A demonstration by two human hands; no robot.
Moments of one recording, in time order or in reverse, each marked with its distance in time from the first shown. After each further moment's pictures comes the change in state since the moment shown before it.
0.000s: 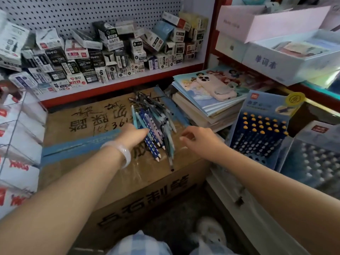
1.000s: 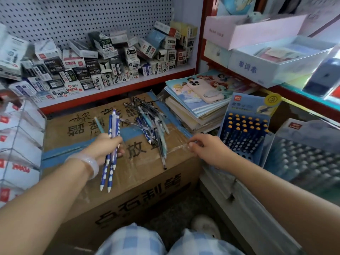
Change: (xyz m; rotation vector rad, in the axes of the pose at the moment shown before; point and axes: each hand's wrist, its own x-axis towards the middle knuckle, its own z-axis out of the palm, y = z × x) left_hand -0.010 -0.038 -0.030 -0.407 -0.008 -0.036; right_hand -0.041 0.024 -0.015 0.079 -0.027 0.069
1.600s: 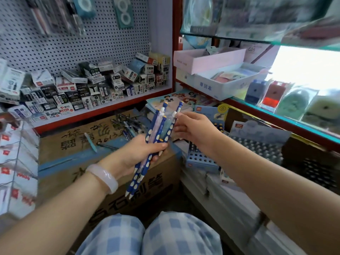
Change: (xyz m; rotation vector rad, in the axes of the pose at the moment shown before) left_hand -0.174 0.062 0.063 0.008 -0.597 0.375; right_hand -0.086 -0.059 -0.064 1.029 0.241 0.030
